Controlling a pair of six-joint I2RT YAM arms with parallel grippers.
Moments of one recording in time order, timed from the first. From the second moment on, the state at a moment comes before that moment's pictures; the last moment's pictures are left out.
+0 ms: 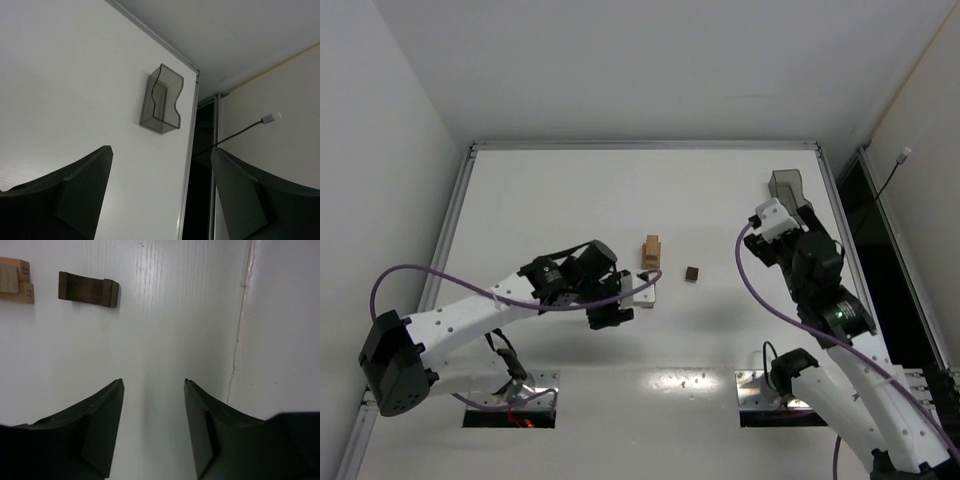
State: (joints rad) left arm -0.84 1.17 0.90 -0.69 0.33 0.50; right arm 0.37 0.68 0.73 -0.28 0.36 -0.60
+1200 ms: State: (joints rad) left arm -1.02 1.51 0.82 -0.15 0.13 0.60; right arm 0.34 0.55 0.67 -0.48 0.50 -0.45
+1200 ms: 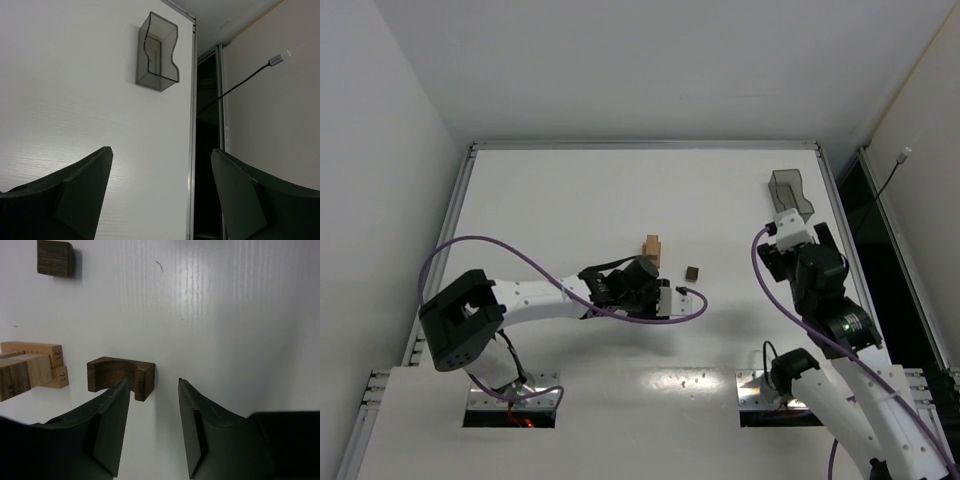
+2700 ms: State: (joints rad) left arm -0.92 1.66 0.88 -0.18 0.22 0.63; right arm 0.32 0.63 0.67 -0.48 0.47 -0.42
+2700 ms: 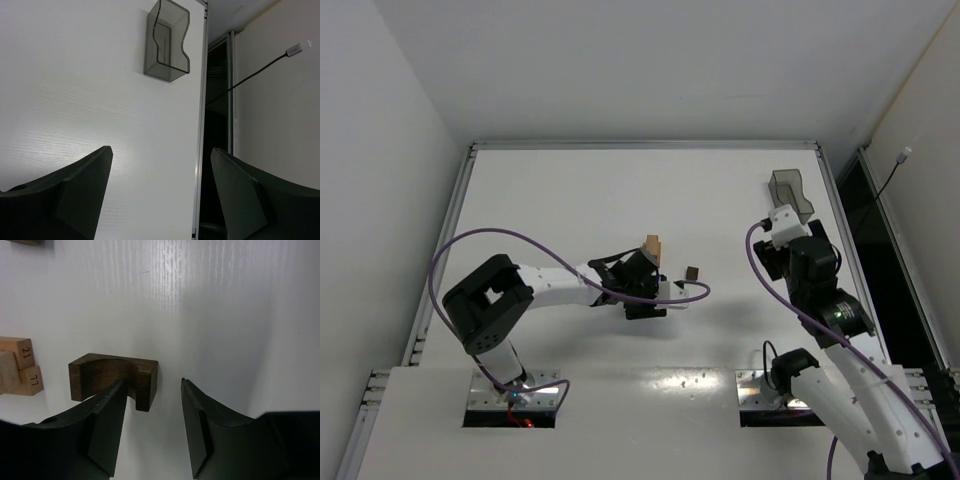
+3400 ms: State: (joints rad) left arm -0.91 1.58 1.07 -0.35 0.35 0.34; right arm 0.32 0.53 0.59 -0.40 0.44 -0.42
